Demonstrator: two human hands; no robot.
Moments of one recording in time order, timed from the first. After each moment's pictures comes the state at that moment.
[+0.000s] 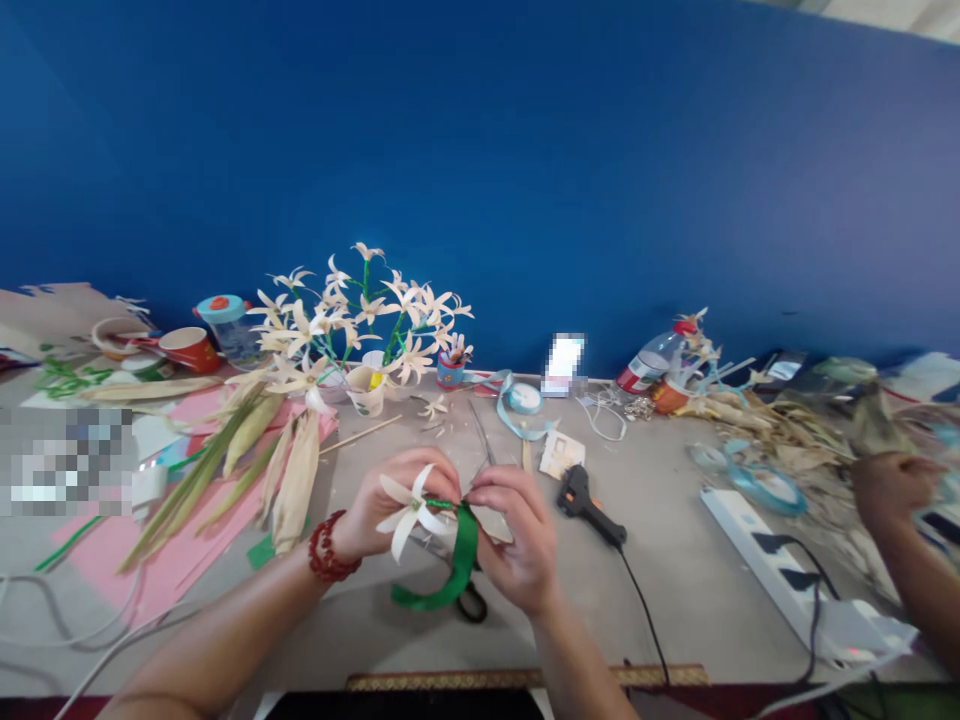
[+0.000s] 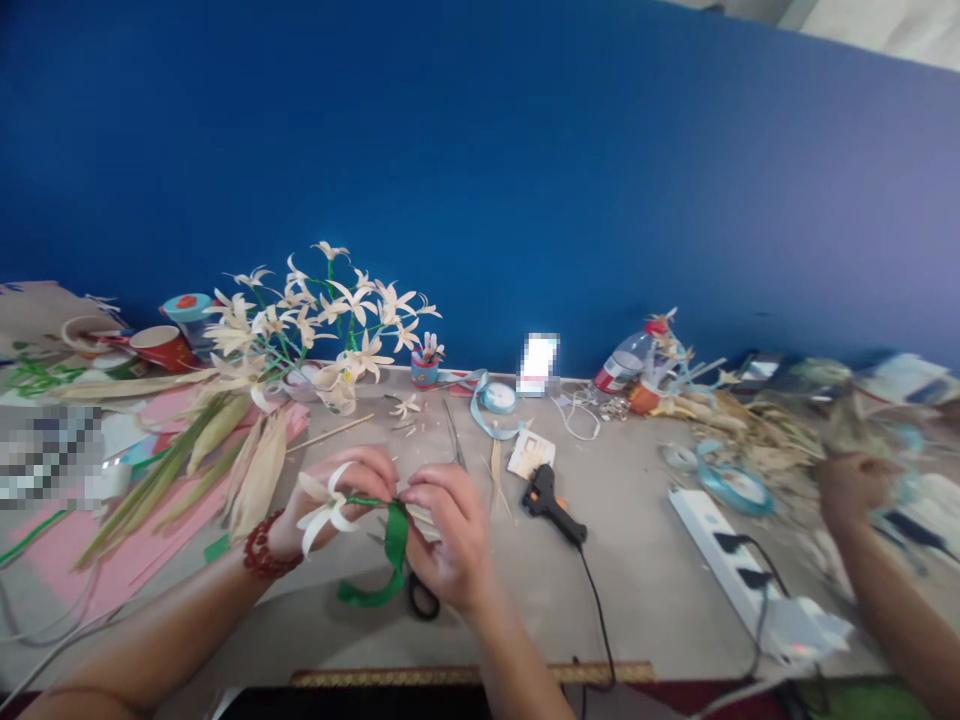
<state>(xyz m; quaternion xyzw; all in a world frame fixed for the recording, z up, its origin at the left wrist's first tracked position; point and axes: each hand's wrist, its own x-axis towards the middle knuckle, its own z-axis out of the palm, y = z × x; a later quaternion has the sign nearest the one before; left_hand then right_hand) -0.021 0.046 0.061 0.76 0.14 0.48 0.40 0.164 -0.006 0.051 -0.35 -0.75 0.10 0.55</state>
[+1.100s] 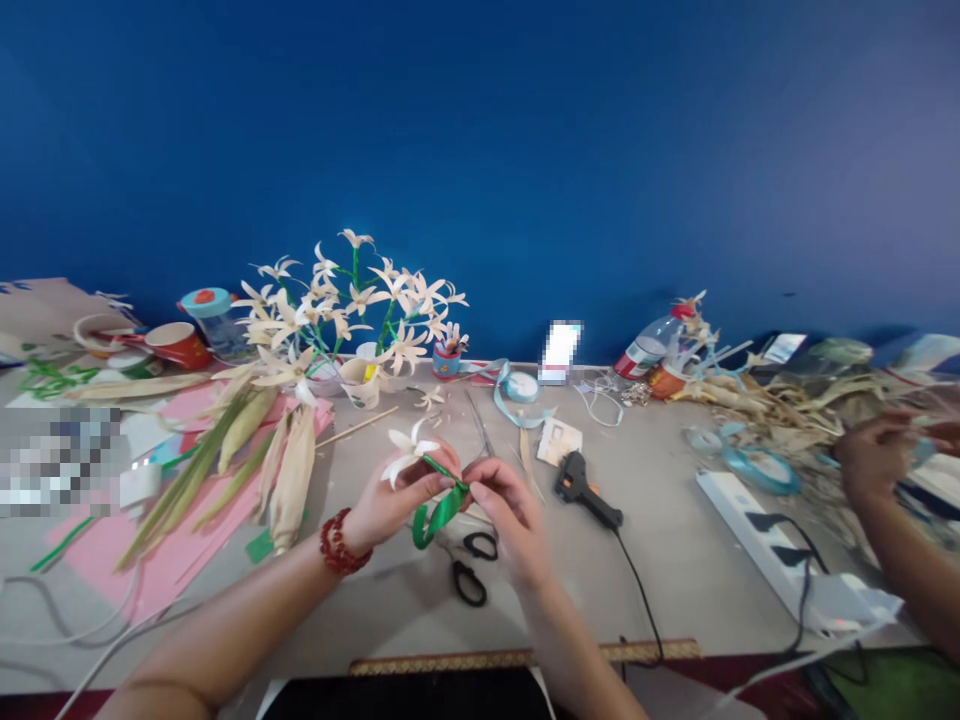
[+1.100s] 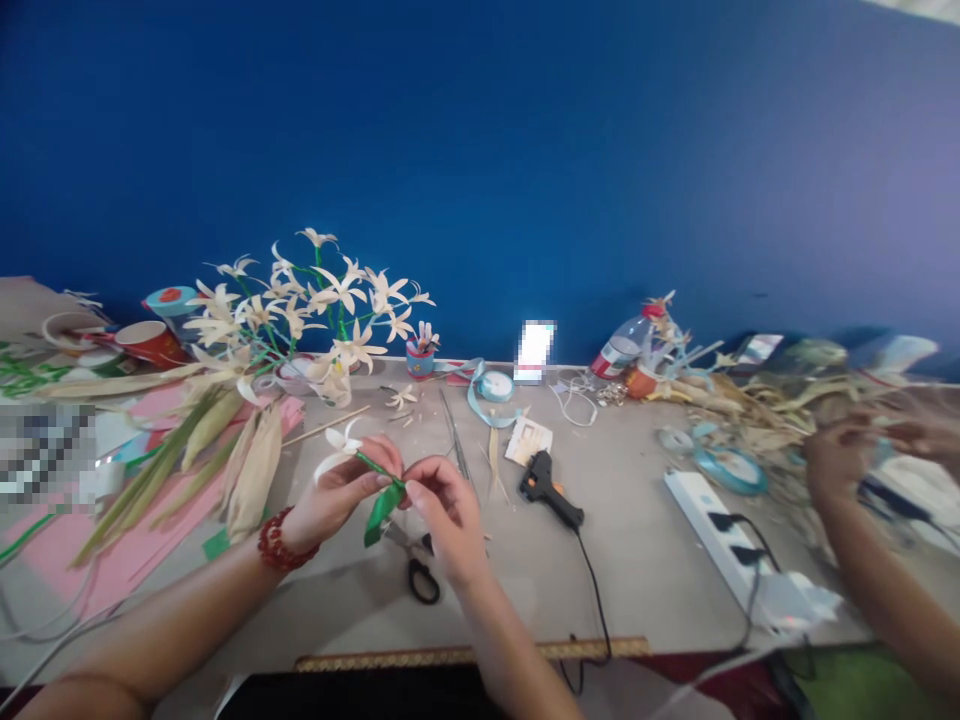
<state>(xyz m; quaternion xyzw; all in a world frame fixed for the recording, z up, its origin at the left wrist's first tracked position) -0.006 0.043 0.040 0.60 0.22 0.47 0.61 0.155 -0.006 0.035 -0.37 -0.49 0.52 0.59</state>
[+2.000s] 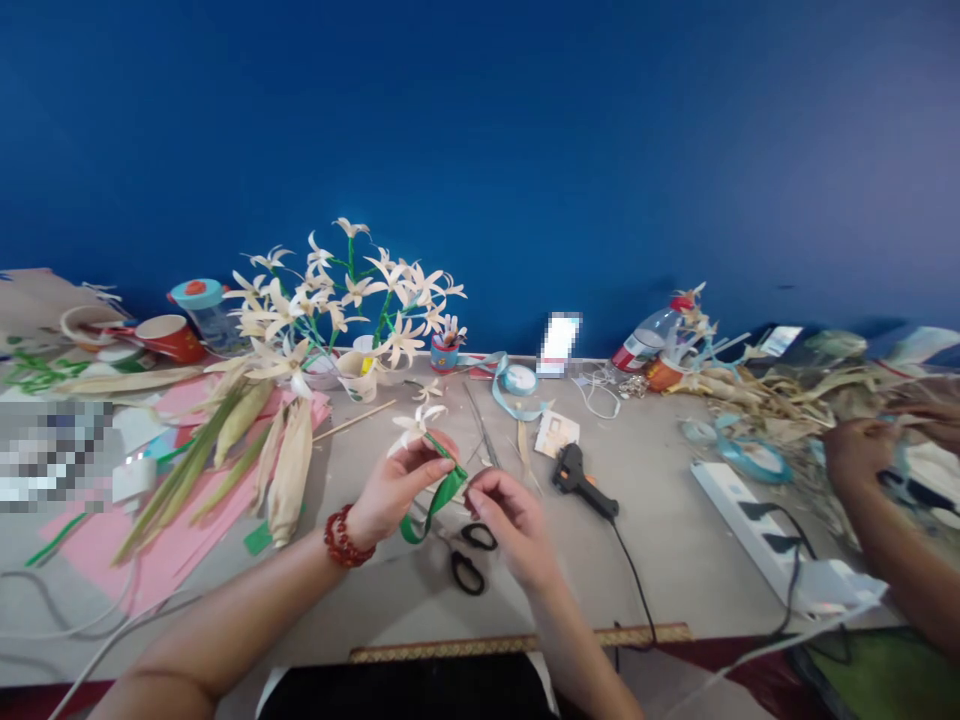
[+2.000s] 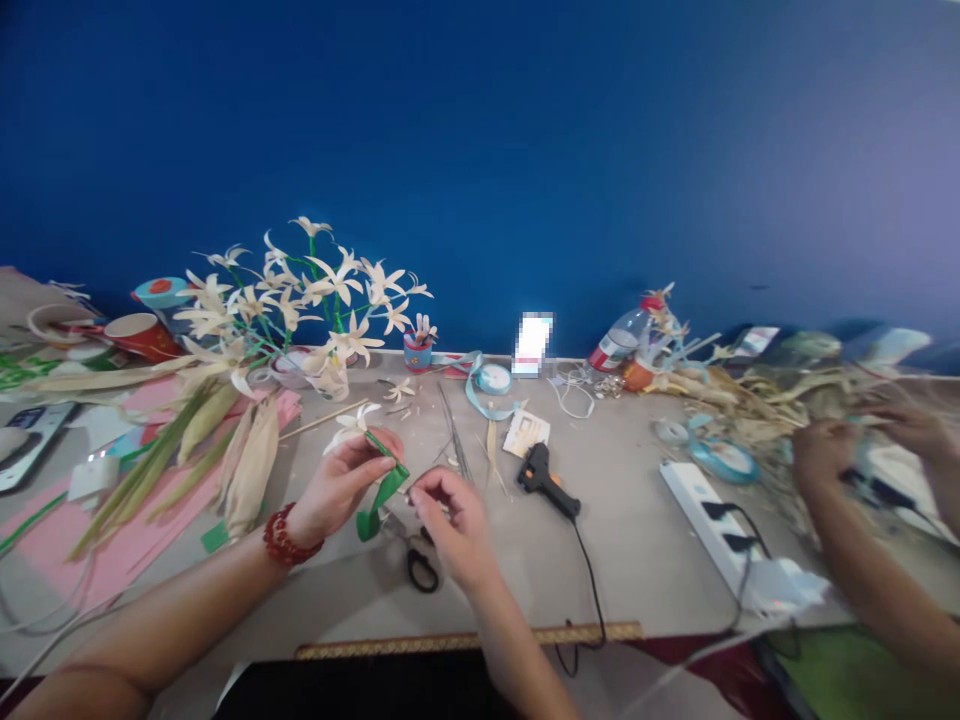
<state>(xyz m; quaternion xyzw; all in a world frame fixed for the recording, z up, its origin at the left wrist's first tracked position) 0.003 0.042 0.025 0.49 0.30 0.49 0.65 0.171 -0.017 0.021 -0.45 -0.56 0.45 0.52</state>
